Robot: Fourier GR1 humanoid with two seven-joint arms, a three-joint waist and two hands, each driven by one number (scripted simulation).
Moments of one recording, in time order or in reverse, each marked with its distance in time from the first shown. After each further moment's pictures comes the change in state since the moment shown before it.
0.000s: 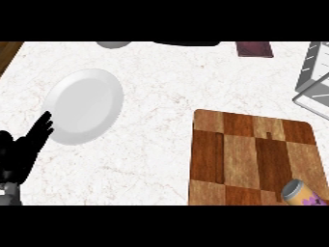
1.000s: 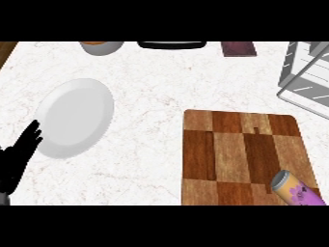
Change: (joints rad) left arm 0.052 0.012 0.050 0.017 0.009 0.001 -0.015; right arm 0.004 -0.185 -0.380 -0.144 -0.379 -0.190 -0.021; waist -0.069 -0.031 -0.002
